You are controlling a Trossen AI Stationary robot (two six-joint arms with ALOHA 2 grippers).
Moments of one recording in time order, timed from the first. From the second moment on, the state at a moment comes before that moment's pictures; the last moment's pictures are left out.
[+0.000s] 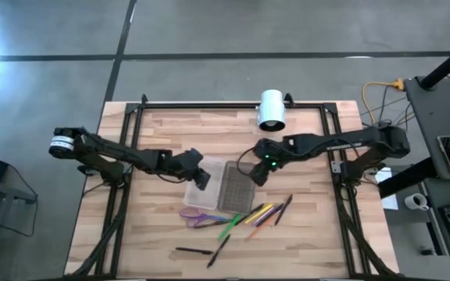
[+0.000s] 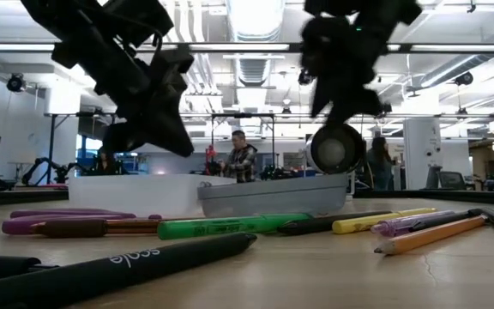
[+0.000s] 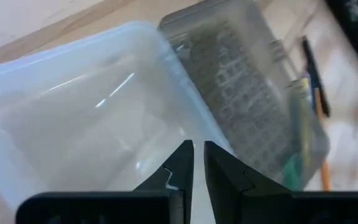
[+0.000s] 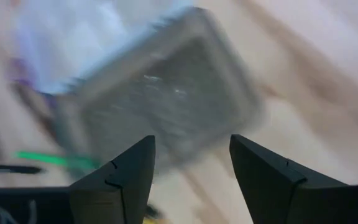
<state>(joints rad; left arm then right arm) -0.03 1.37 0.67 -0.03 -0.11 -0.90 -0.03 1.51 1.06 -0.56 -0.04 0.70</state>
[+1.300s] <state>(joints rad) -0.09 1.11 0.64 -0.17 -0.24 -0.79 -0.14 1.94 1.57 -0.76 0.10 0.18</state>
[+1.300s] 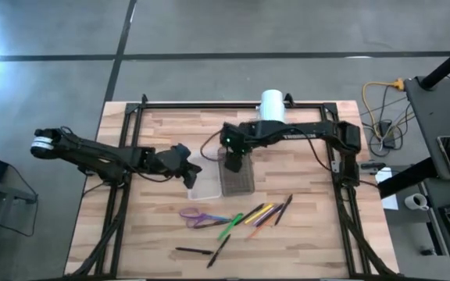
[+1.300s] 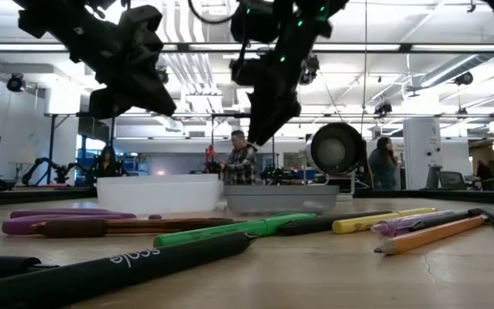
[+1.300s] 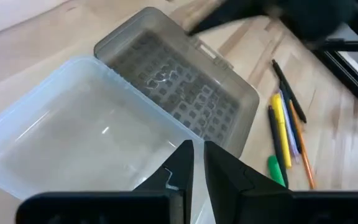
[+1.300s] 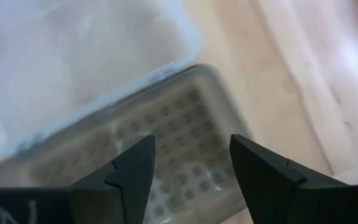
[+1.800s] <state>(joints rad) -0.28 1.07 0.64 -0.22 -0.33 -0.90 0.10 1.91 1.52 -0.66 0.06 0.20</state>
